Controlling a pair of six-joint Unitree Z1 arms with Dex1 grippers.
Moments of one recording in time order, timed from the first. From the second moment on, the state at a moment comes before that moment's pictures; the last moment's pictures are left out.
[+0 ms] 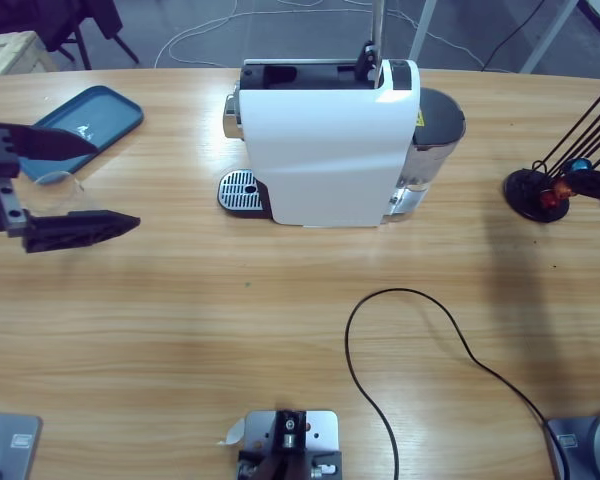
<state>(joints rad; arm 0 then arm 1) -0.81 1.18 -0.81 0.28 -0.10 0.25 0.22 1.28 -0.44 -0.16 -0.25 0.16</state>
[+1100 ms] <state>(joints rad) -0.83 1.17 -0.81 0.19 0.03 0.16 0.13 1.49 -0.34 -0.49 -0.26 0.16</state>
